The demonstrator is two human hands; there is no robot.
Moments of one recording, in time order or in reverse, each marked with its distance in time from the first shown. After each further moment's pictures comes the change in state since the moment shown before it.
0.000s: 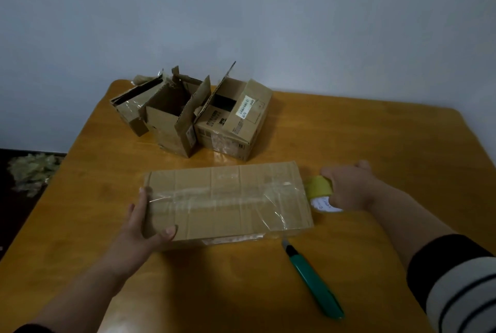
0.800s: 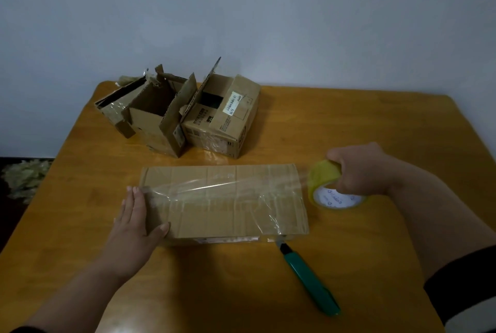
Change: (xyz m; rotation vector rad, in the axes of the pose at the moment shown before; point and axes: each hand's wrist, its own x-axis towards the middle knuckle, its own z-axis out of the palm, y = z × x) left_hand 0.011 0.015 0.020 0.562 0.120 0.149; right_hand -0.029 0.011 -0.044 0.028 0.045 -0.022
